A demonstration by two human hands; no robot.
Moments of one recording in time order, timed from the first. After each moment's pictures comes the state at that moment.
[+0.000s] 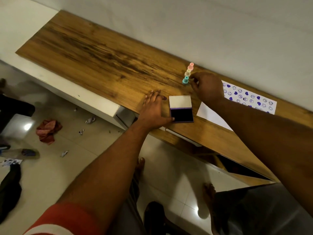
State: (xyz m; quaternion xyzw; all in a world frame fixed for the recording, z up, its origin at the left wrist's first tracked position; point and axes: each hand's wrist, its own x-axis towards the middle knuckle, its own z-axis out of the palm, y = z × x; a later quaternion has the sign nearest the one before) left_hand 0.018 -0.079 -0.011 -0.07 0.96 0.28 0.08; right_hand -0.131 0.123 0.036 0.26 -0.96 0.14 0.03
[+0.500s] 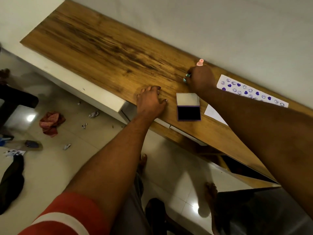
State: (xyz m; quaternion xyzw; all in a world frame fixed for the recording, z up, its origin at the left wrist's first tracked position) left_hand 0.009 -0.104 -0.008 -0.19 0.94 0.27 0.00; right_hand -0.142 0.056 0.028 0.20 -0.97 0.10 -0.04
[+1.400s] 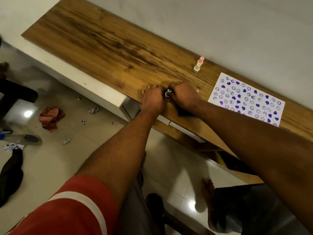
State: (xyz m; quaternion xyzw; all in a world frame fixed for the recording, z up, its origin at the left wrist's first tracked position) left_hand 0.009 -0.091 0.003 -0.18 0.95 0.25 0.04; right_hand -0.070 0.040 0.020 0.38 -0.91 0.13 -0.13
